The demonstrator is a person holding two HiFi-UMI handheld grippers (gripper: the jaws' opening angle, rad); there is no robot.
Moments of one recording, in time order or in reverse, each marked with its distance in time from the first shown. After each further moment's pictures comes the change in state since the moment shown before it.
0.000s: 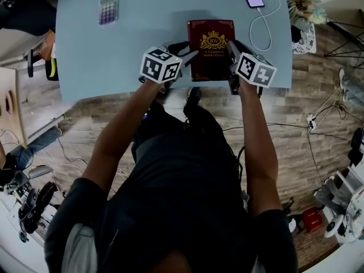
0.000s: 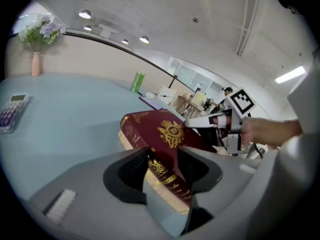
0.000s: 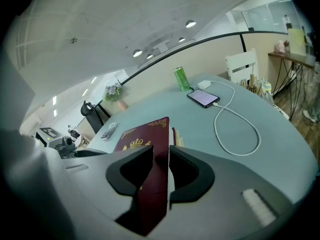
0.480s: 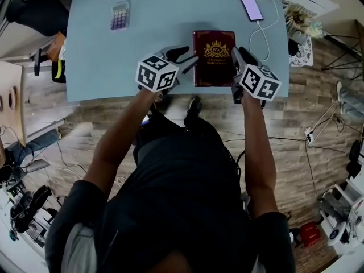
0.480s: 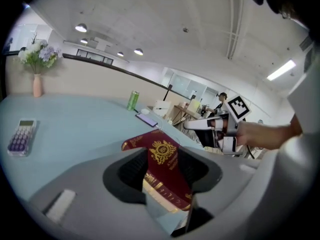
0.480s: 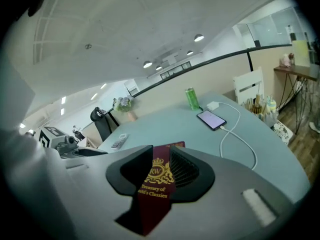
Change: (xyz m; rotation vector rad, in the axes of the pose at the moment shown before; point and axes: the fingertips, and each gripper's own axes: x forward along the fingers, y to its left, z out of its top) left arm -0.058 -0.024 0.042 0.069 -0.116 -0.005; right arm -0.049 0.044 0.044 -0.078 -0.134 0.064
